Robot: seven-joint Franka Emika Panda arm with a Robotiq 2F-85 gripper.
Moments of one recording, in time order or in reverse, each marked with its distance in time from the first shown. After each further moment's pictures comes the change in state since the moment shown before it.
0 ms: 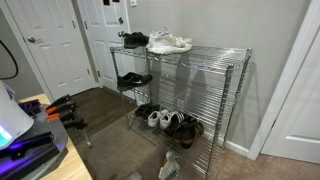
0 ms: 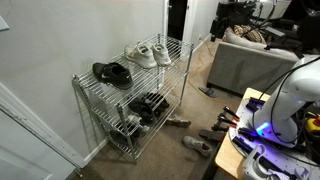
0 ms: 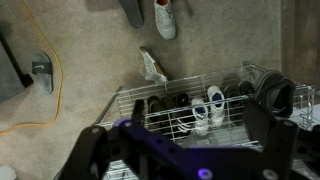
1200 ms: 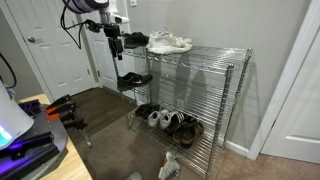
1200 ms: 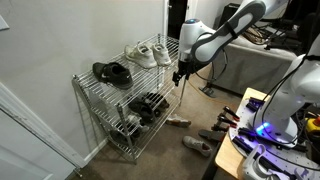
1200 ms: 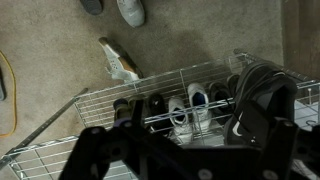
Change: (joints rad) arm 0.170 0.528 0.214 -0.098 0.002 0.664 0.447
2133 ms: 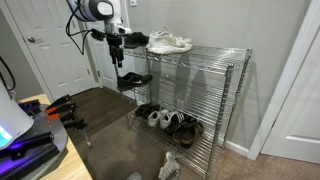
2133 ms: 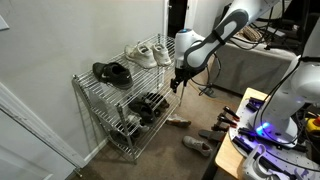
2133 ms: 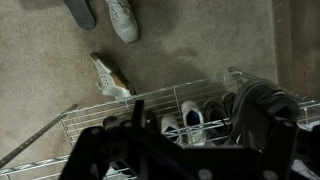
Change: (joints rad) arm 0.025 0.127 -0.013 0.062 0.066 -0.011 -0.068
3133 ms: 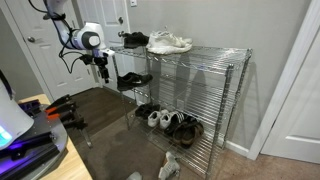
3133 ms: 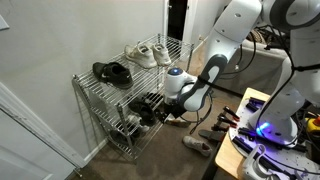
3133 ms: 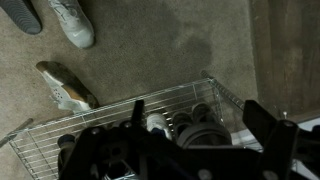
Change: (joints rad) arm 0.328 0.345 -0.036 0.071 0.008 0.377 0.295
